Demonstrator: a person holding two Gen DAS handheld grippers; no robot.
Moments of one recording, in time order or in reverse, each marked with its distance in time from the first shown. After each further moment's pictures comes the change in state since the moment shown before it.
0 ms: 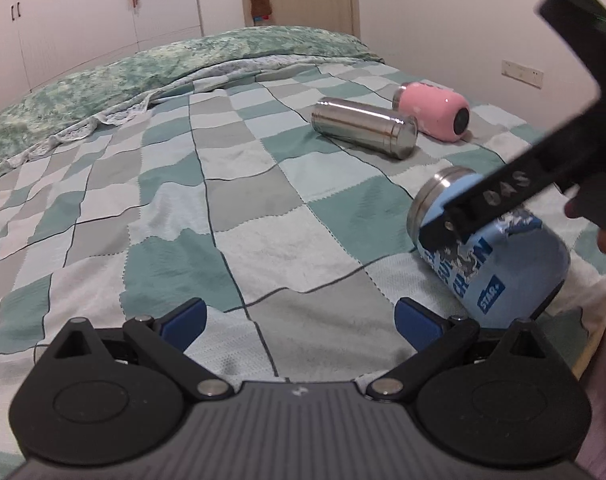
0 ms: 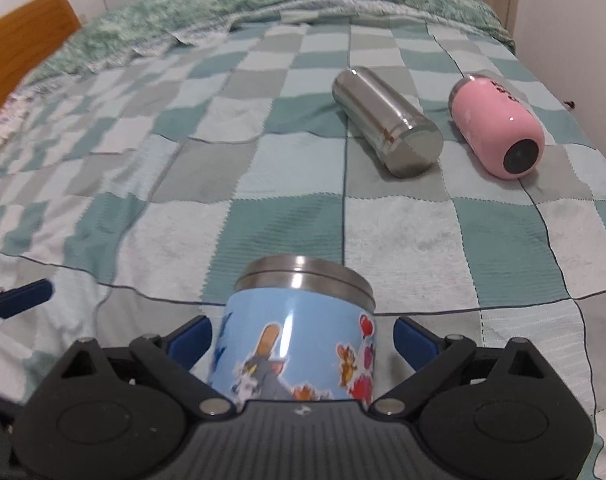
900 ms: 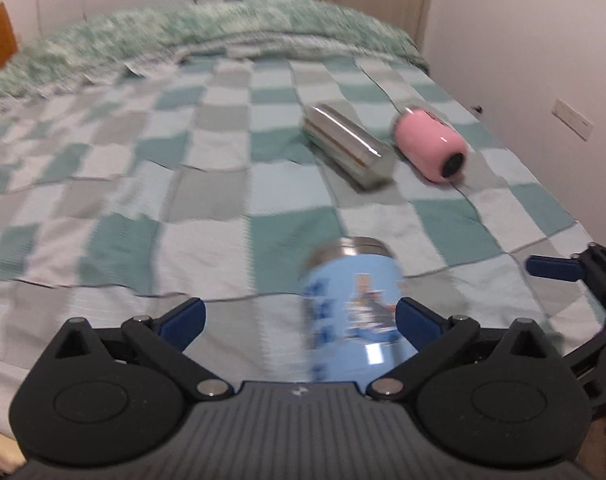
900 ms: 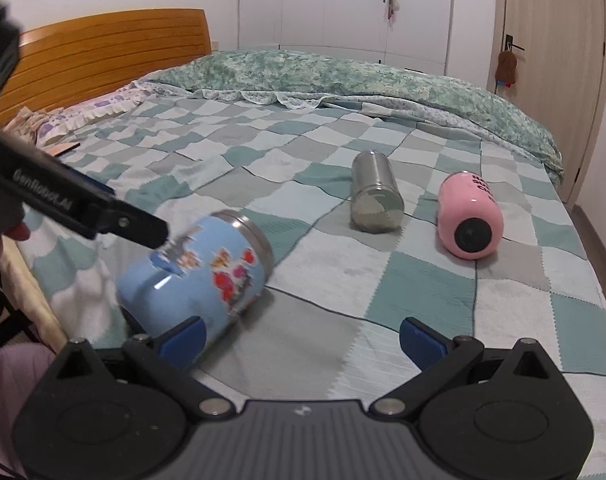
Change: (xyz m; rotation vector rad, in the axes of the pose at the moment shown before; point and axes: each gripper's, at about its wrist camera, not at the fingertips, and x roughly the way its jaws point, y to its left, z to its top) left arm -0.025 -0.082 0.069 -0.270 0.106 0.099; right arm -0.078 -0.115 -0.067 -0.376 -0.301 0.195
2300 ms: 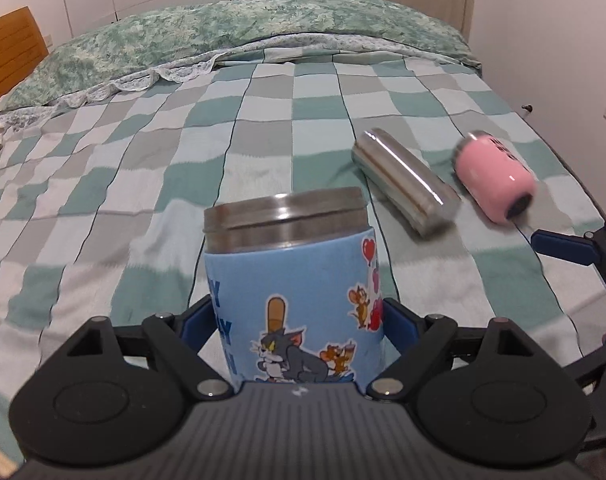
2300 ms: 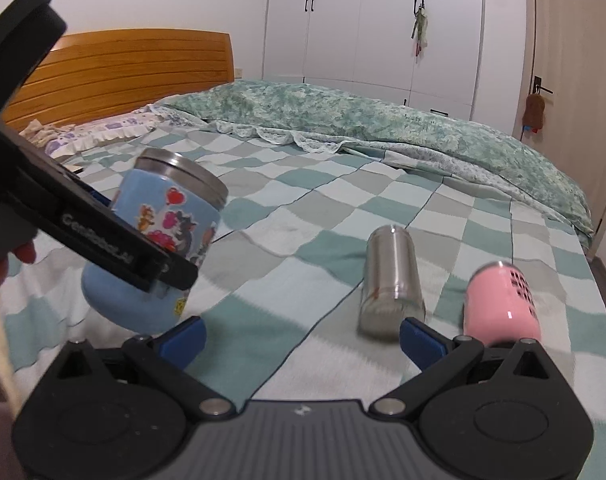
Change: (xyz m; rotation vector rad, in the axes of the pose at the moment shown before) left arm 0.043 -0.006 0.066 -0.022 0.056 0.136; right arm 0.060 -0.012 0.066 -0.091 -0.110 0.044
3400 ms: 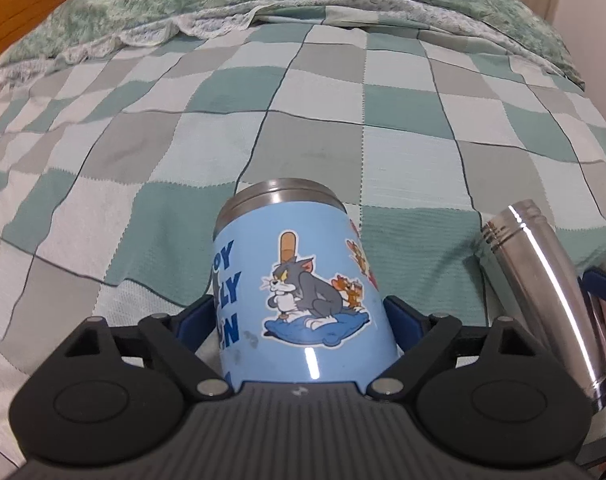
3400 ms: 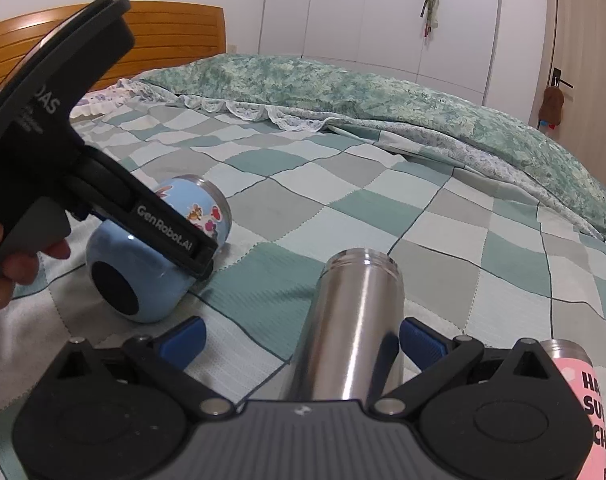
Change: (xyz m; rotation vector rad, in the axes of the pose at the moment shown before) left arm 0.201 0.031 0.117 -0.148 0.106 0.100; right arm 0.184 -0.076 0.046 -0.046 0.044 -0.004
